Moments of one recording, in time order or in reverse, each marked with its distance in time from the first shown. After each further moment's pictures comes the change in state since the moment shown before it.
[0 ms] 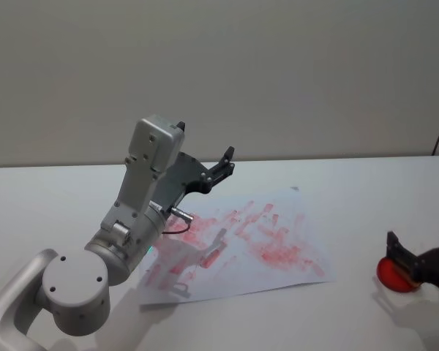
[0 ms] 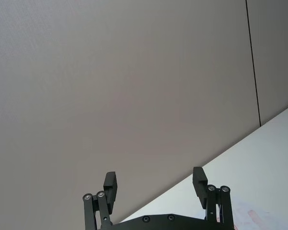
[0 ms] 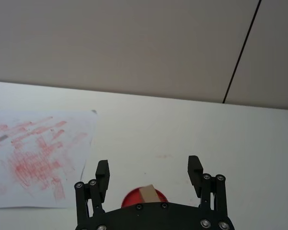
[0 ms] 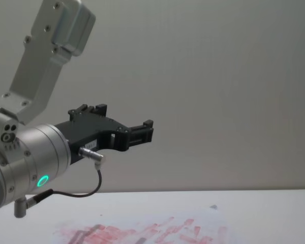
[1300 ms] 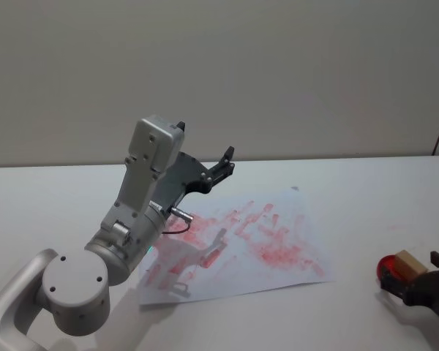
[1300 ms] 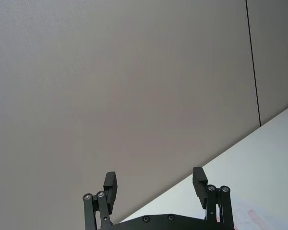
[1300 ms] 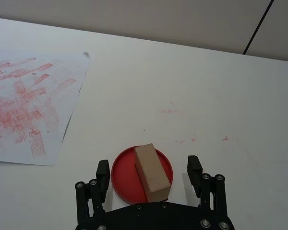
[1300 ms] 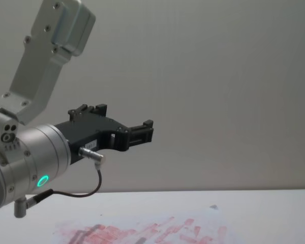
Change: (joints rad) left arm 0.000 0.000 0.000 0.000 0.000 0.000 0.000; right arm 0.068 -0.031 0.008 0.121 -0.041 0.178 0.104
